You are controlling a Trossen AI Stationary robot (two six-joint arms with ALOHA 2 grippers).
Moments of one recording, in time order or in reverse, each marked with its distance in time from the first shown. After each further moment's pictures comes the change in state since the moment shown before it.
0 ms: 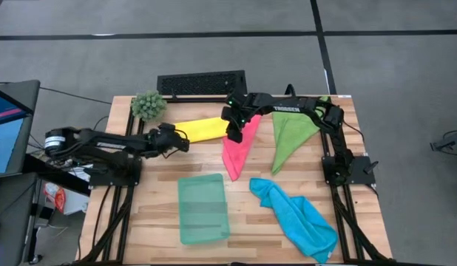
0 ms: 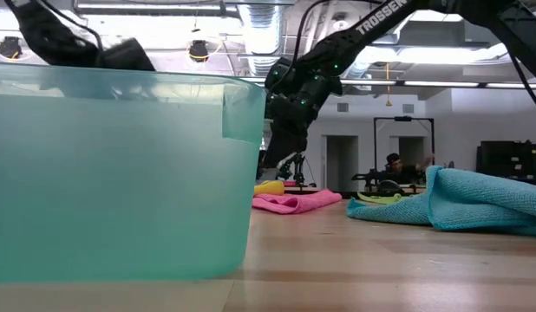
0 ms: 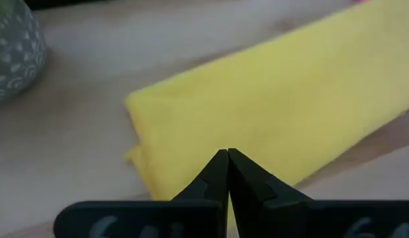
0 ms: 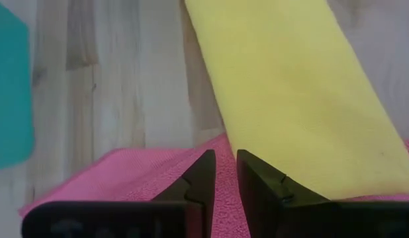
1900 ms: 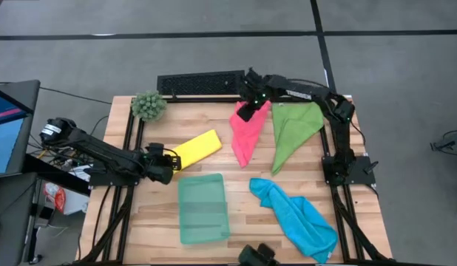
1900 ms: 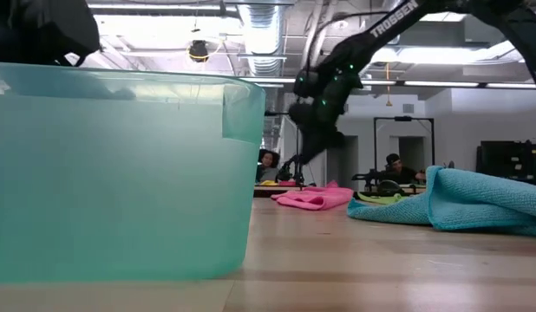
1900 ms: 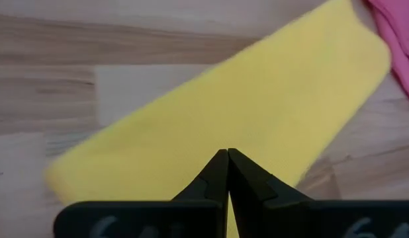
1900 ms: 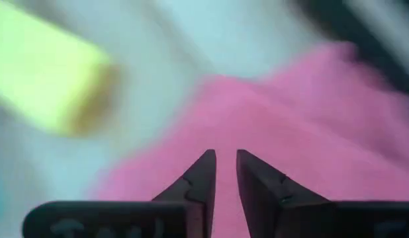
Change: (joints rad) left arm -0.574 -0.139 0.047 -0.503 -0.095 -0.891; right arm -0.186 -0.073 0.001 -0.165 0.061 0.264
